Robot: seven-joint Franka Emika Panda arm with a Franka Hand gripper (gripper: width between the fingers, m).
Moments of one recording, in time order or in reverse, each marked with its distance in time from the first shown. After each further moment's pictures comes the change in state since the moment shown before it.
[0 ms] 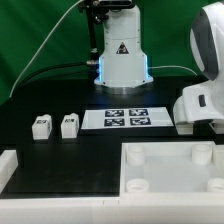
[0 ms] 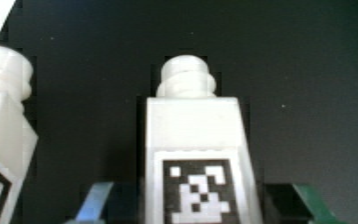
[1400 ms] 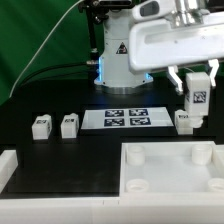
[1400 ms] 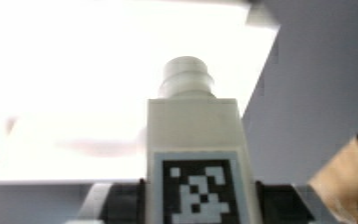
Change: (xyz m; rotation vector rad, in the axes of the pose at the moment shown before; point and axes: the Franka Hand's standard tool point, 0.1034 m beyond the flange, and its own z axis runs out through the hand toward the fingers) arm -0.012 0.075 -0.182 -0.077 1.498 -0.147
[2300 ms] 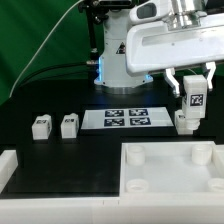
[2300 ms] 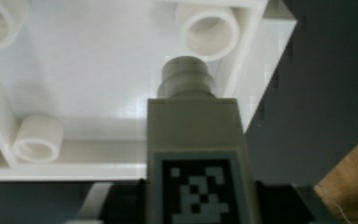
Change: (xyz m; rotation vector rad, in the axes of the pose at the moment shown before) arm 0.014 0.005 0.000 0.001 -0.040 -0.022
